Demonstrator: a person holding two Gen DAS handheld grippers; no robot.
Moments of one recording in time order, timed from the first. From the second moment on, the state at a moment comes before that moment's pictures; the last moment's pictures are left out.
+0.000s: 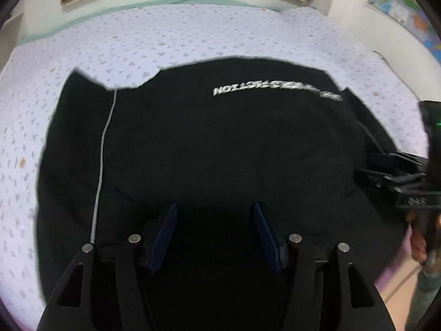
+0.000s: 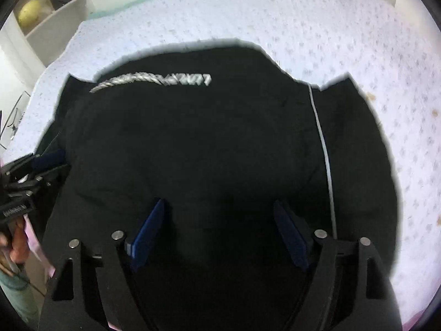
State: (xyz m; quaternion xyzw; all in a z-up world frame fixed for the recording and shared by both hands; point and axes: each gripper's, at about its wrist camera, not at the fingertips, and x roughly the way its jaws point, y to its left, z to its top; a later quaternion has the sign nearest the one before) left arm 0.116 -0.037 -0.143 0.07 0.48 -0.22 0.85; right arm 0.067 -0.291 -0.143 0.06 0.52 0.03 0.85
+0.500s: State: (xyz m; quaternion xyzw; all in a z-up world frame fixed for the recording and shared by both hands) left arm 0.064 -0.030 -0.045 0.12 0.35 -0.12 0.92; right arm 0.009 -0.257 -0.071 0.06 0.42 -0.01 0.91
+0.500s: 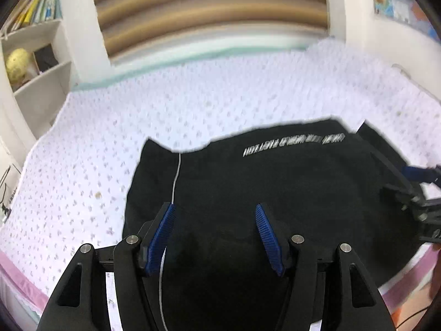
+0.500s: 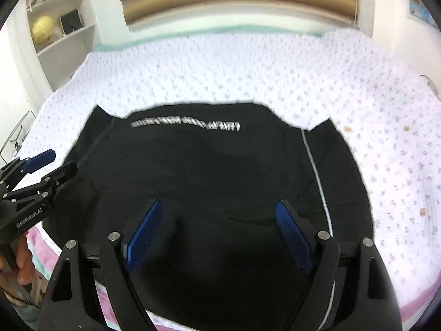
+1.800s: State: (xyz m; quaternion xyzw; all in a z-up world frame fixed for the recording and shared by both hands) left arm 0.022 -0.040 -0.036 0.13 0.35 -0.11 0.92; right arm -0.025 -0.222 -0.025 0.06 0.38 -0.02 0.92
